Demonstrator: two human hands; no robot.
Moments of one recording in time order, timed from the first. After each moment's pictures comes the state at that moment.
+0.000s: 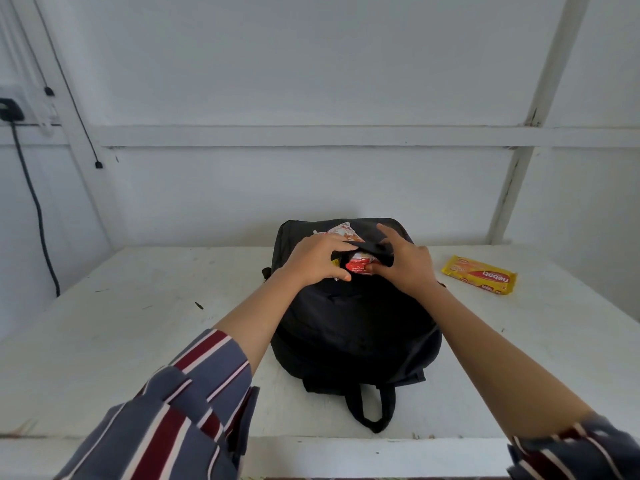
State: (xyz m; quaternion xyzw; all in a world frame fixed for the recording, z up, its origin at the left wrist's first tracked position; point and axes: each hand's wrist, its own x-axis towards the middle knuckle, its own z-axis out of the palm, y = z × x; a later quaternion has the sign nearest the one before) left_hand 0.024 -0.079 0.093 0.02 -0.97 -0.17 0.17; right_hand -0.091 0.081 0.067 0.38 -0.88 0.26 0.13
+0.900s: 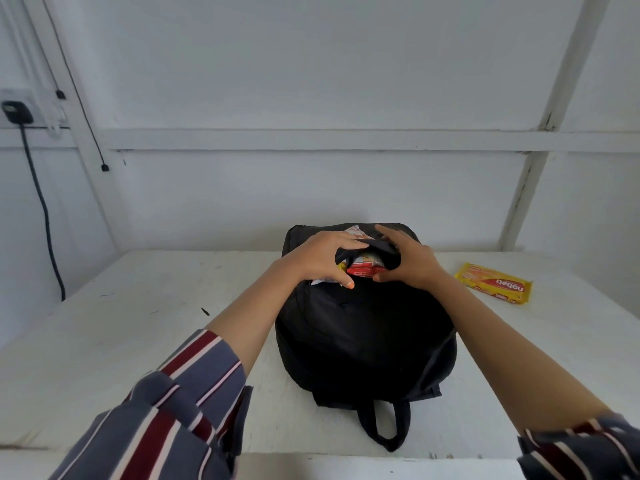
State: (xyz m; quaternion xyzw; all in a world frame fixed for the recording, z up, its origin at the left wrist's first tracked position) left_hand 0.025 -0.095 0.110 -0.01 -0.97 -0.23 0.10; right_hand -0.109 0.069 0.080 0.42 -0.86 0.28 0.03
